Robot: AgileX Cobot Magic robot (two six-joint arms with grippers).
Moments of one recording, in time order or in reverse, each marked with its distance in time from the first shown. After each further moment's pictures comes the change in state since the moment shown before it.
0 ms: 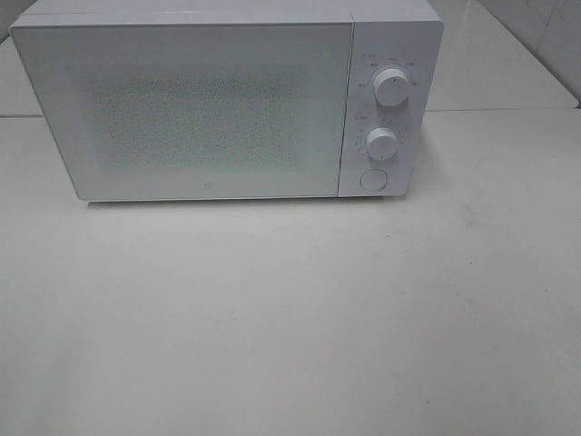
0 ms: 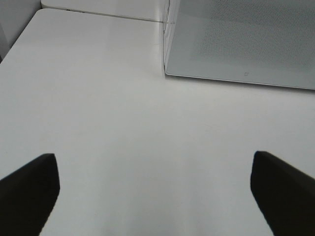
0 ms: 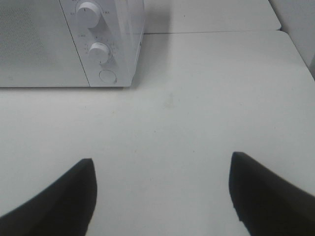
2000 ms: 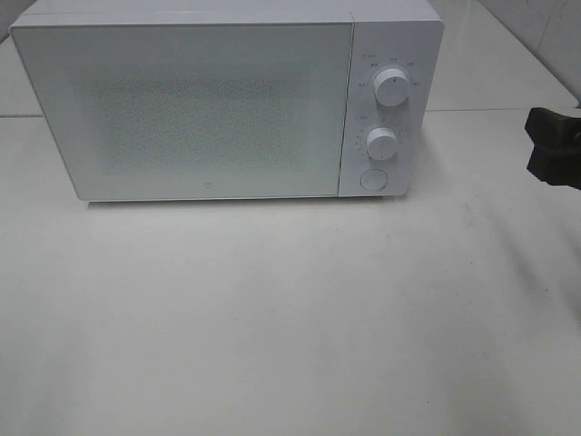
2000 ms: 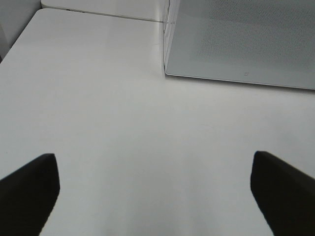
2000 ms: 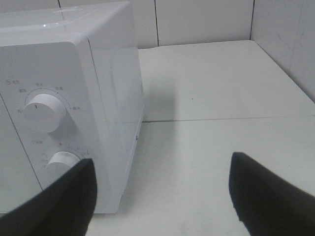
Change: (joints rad) left arm 0.000 0.000 0.000 0.000 0.000 0.000; right arm 0.000 1.154 0.298 0.020 -1.761 -0.003
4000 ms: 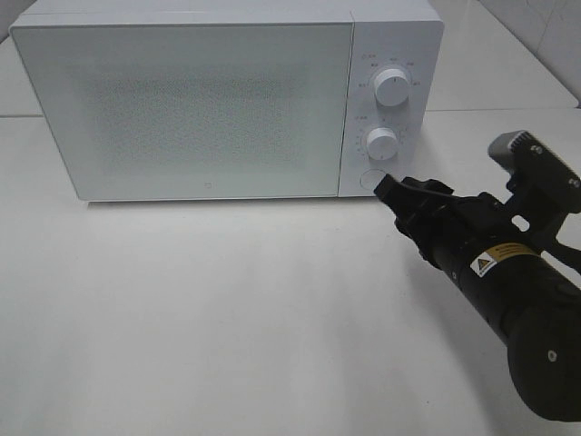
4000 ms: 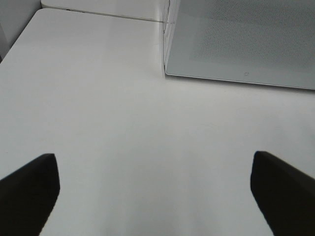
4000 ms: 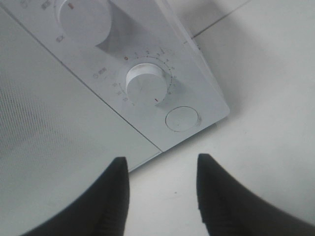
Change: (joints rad) left arm 0.000 0.000 0.000 0.000 0.000 0.000; right arm 0.689 0.525 -0.126 0.712 -0.331 0.471
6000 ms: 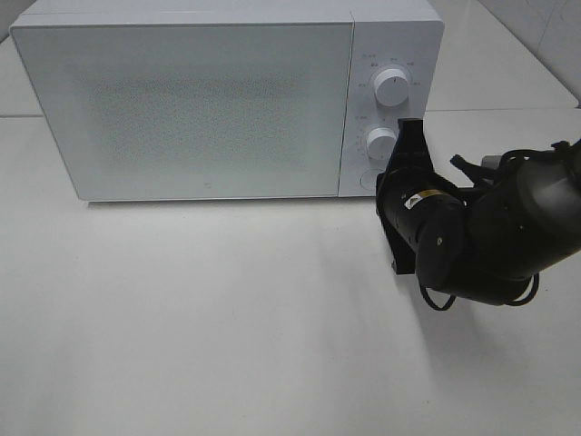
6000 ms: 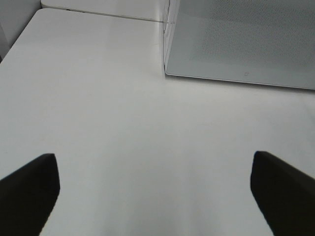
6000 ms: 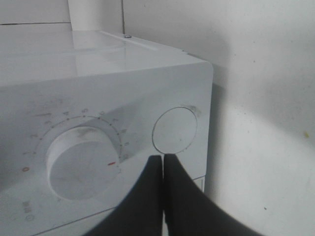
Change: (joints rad) left arm 0.000 0.000 0.000 0.000 0.000 0.000; right arm -0.160 0.236 -0.355 0.018 0.241 0.760
